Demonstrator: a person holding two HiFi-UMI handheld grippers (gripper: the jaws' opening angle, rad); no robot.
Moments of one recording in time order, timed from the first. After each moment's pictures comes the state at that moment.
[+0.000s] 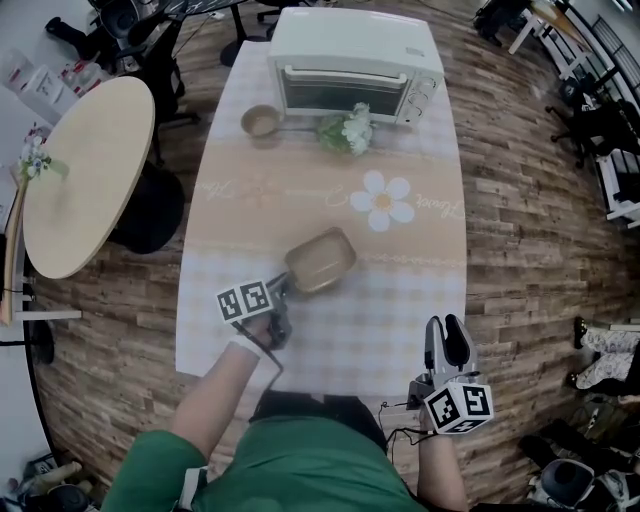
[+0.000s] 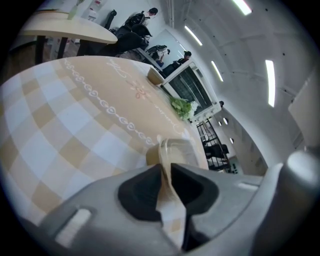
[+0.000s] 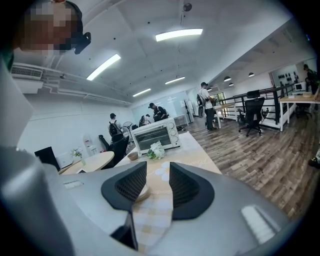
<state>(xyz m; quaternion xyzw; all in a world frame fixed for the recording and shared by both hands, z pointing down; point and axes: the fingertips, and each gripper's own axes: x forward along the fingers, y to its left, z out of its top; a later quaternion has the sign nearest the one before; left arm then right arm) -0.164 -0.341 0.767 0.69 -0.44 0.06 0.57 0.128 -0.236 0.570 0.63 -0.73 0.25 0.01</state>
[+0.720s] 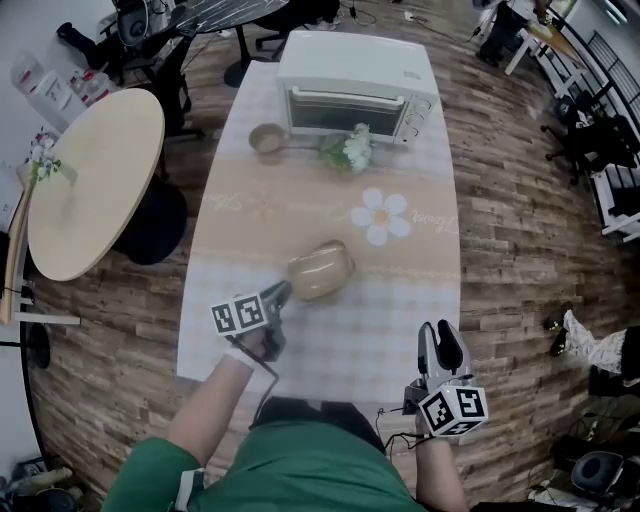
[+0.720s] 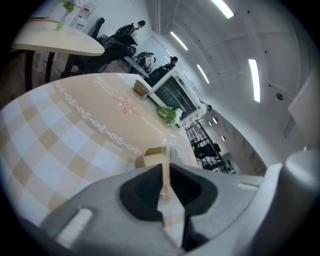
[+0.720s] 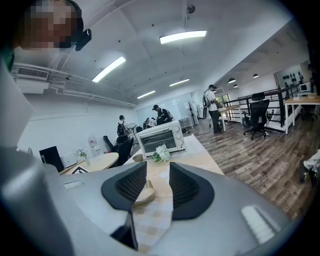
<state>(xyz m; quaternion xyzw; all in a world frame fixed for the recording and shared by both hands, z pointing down) -0.171 -0.329 0.715 0.74 -0.43 0.04 0.52 0.114 -0.228 0.547 0.62 -0.75 0.24 0.01</state>
